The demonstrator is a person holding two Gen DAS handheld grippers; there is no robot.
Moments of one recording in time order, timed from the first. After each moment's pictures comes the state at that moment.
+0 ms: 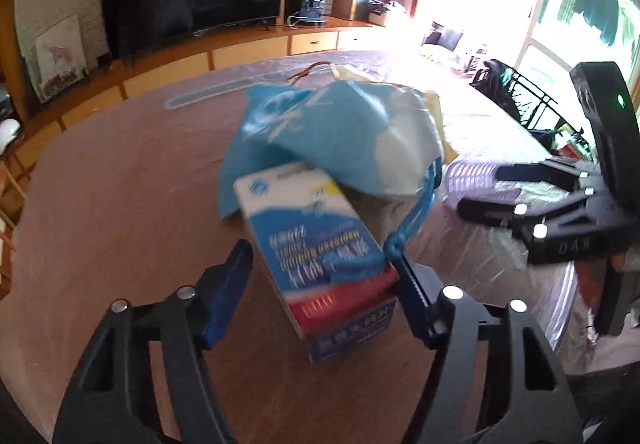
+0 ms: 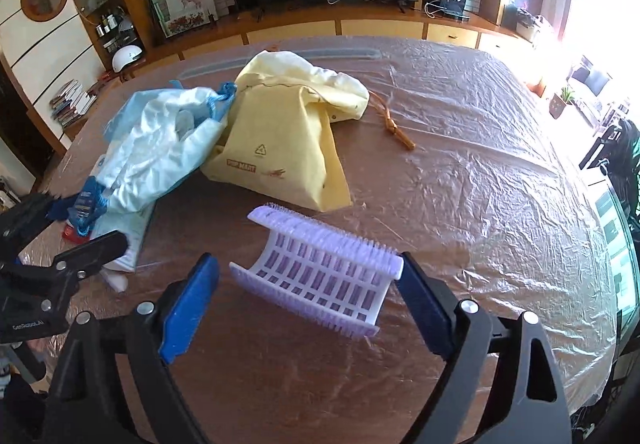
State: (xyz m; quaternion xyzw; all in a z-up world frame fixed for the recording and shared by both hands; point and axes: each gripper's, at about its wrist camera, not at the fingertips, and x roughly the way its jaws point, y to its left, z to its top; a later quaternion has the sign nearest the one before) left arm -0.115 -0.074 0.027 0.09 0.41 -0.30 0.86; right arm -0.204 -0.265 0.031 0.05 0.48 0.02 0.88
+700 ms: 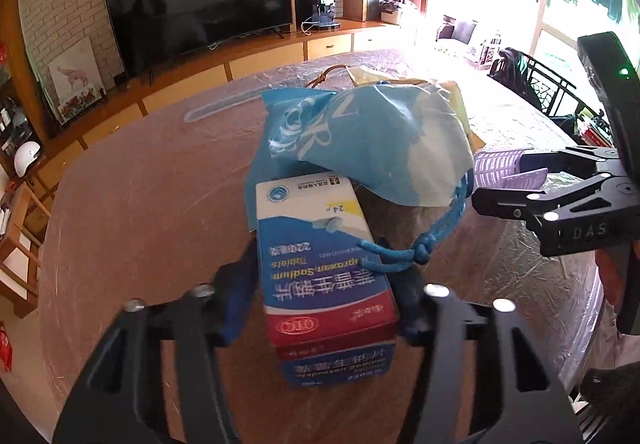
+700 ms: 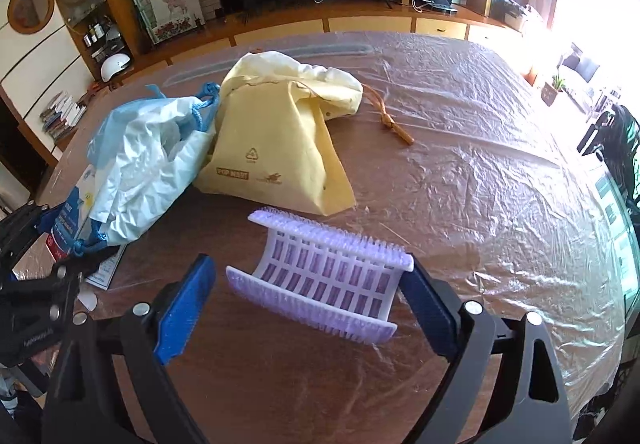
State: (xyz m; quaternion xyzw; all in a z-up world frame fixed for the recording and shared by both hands) left arm -0.108 -0.083 0.024 0.13 0.39 -0.27 0.87; right arm -0.191 -0.257 0.026 0.06 0.48 0.00 0.88
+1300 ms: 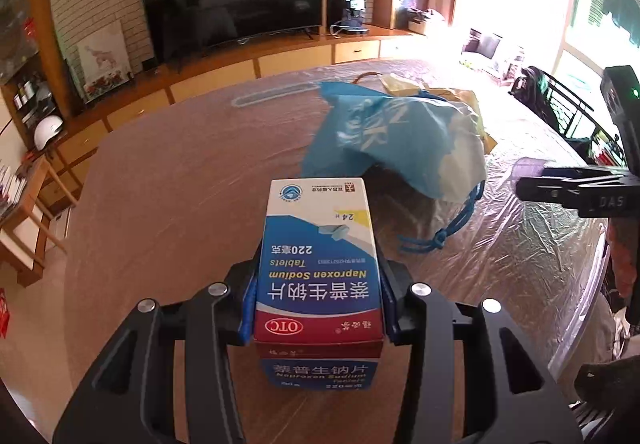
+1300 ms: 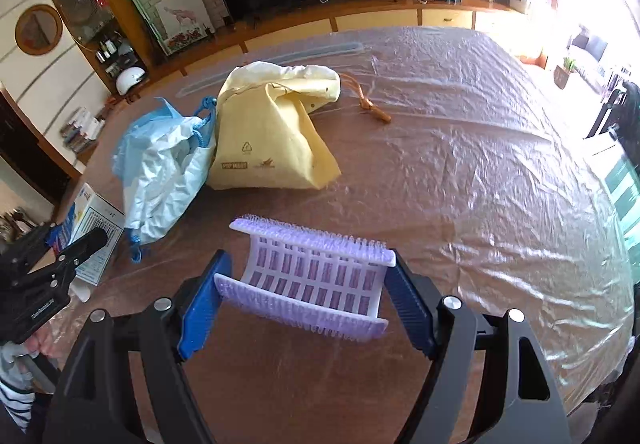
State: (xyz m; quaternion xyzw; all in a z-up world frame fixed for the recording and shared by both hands) left arm -0.128 -0.048 0.039 0.10 0.39 -0.22 0.89; right arm -0.214 -0.292 0.034 0.12 0.47 0.03 0.87
